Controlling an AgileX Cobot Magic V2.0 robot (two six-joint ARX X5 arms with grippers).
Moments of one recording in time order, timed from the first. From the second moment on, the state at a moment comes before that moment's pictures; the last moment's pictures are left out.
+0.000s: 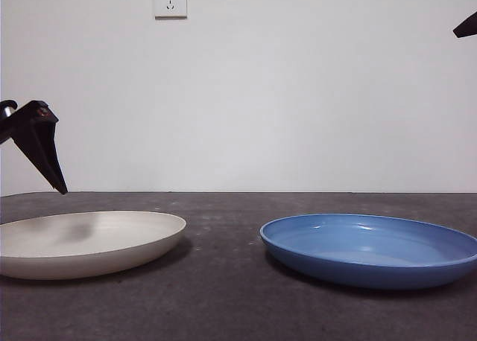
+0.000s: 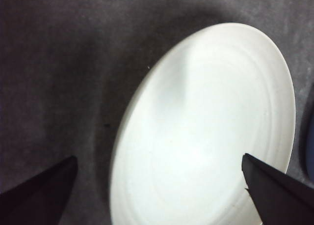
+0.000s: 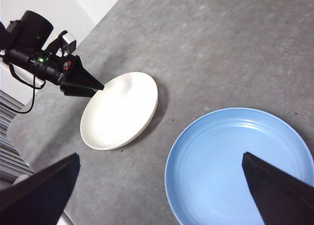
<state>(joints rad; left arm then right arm) 0.09 1.71 1.07 -0.70 0.59 -0.04 0.12 0.76 0.82 -0.61 -0.68 0.16</state>
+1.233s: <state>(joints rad) 0.03 1.77 1.25 -0.88 0.48 -0.05 0.12 0.73 0.82 -0.67 -0.66 0.16</state>
